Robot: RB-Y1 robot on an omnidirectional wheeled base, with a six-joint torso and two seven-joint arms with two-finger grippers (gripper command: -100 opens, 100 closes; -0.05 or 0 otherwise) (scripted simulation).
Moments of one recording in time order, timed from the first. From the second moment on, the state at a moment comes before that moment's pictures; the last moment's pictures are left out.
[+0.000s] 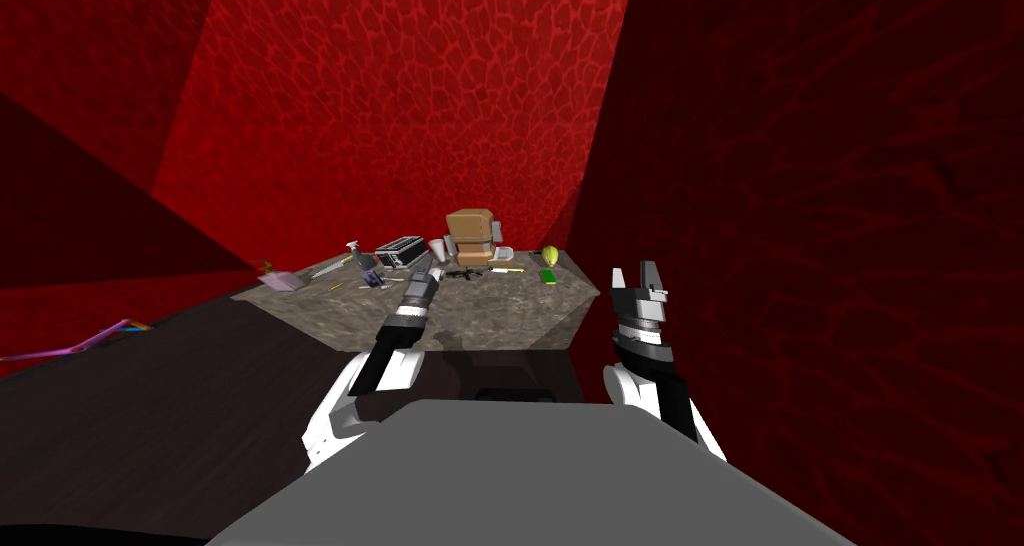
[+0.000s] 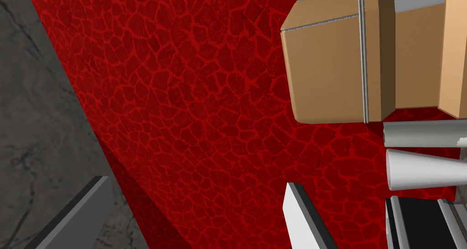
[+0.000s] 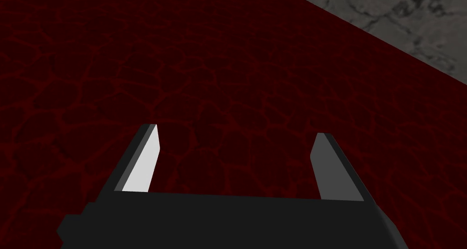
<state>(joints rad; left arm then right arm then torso) 0.37 0.22 0.07 -2.27 -0.09 -0.12 0.06 0.48 -0.03 -0.03 -2.26 -0.07 -0.56 0.05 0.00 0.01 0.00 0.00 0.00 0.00</state>
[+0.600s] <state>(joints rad) 0.33 0.24 0.07 -2.25 -0.09 0.03 0.08 0.48 -0.03 -0.03 -2.26 -0.07 -0.56 0.05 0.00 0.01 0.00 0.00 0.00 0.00</state>
